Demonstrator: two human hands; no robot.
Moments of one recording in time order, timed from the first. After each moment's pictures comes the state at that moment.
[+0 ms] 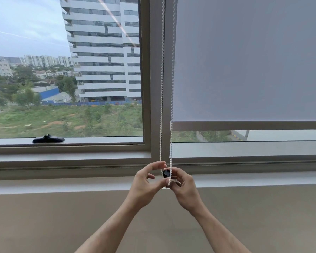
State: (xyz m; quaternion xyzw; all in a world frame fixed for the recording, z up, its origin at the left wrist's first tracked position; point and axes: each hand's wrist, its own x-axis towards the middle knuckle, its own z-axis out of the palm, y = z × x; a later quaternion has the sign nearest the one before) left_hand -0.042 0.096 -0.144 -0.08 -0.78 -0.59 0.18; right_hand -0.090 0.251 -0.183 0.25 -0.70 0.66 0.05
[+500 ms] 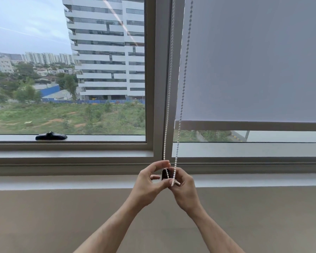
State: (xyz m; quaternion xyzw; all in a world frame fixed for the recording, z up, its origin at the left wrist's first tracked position) left_hand -0.042 0.094 -0.148 -0.10 -0.75 -0.64 0.15; right_hand -0.080 0.238 -0.181 0.25 -0.68 0.69 0.07
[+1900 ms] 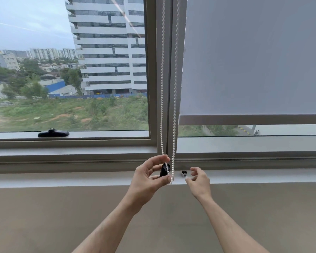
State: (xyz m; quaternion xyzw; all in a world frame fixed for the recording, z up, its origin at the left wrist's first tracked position) left_hand -0.042 0.082 -0.146 -0.10 -0.70 -0.69 0.13; right_hand -0.161 0.266 -0.240 -0.01 -0.86 0.51 0.09
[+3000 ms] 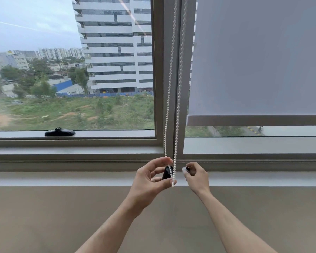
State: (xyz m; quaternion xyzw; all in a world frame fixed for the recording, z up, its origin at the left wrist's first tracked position) left_hand -0.040 0.067 -0.146 -0.10 -0.71 -0.69 0.12; right_hand -0.184 0.236 -0.239 0.05 -0.82 0.56 0.10
